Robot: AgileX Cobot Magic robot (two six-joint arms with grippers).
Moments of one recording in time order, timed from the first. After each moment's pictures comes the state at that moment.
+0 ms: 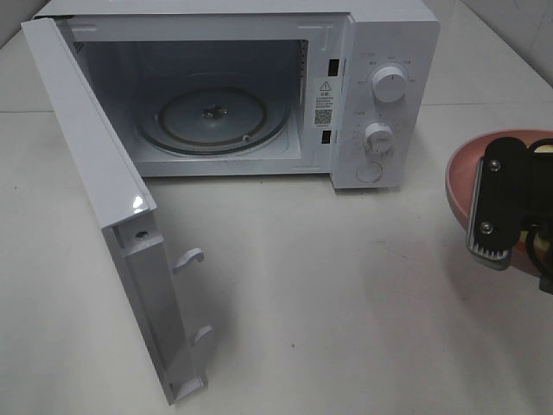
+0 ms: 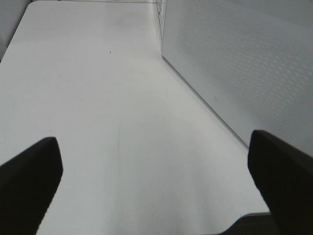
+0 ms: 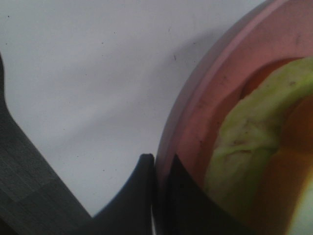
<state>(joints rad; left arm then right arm) -0.03 0.00 -0.52 -0.08 1.07 -0.01 0.63 1.15 -0.68 -0.39 0.94 -0.35</state>
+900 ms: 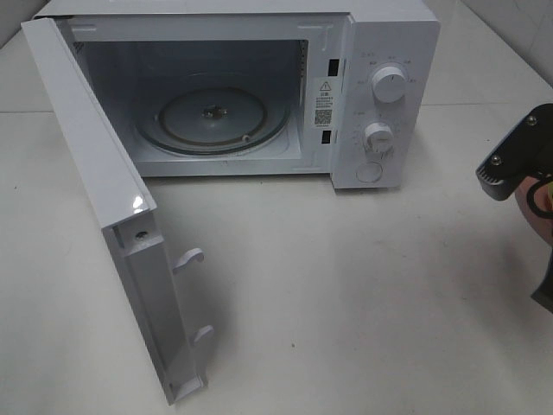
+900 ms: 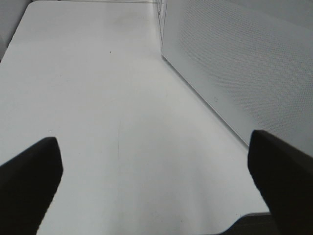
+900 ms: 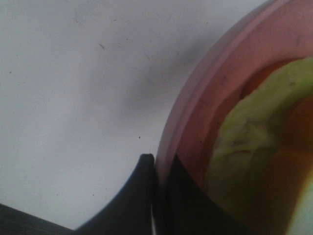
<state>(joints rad) -0.03 0.00 -0.52 -0.08 1.07 -0.01 0.40 1.26 -0.68 -0.46 0.82 0.00</state>
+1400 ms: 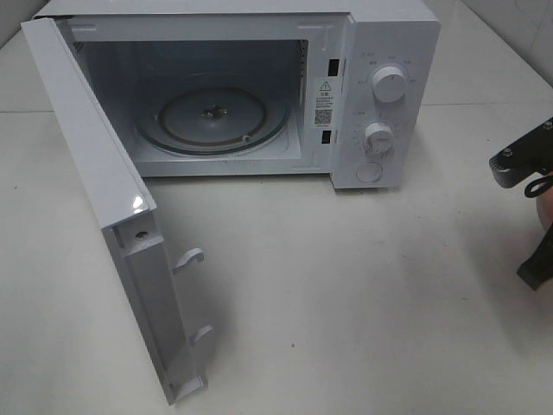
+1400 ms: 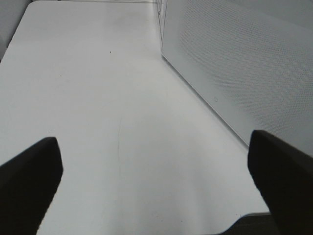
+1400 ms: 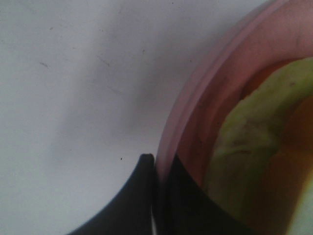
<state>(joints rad) -0.03 0.00 -0.52 -0.08 1.07 -0.01 0.22 1.42 -0.68 -0.47 0.67 0.09</state>
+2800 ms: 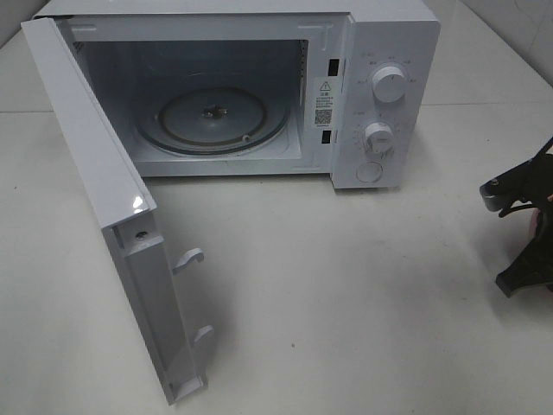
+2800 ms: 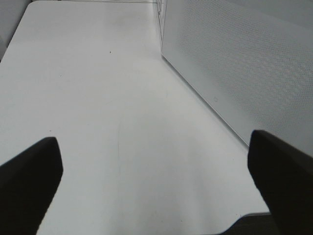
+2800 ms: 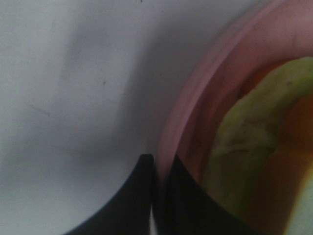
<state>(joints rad) -0.03 0.00 -0.52 -0.08 1.07 -0.01 0.10 1.71 -0.68 -0.66 0.43 0.31</state>
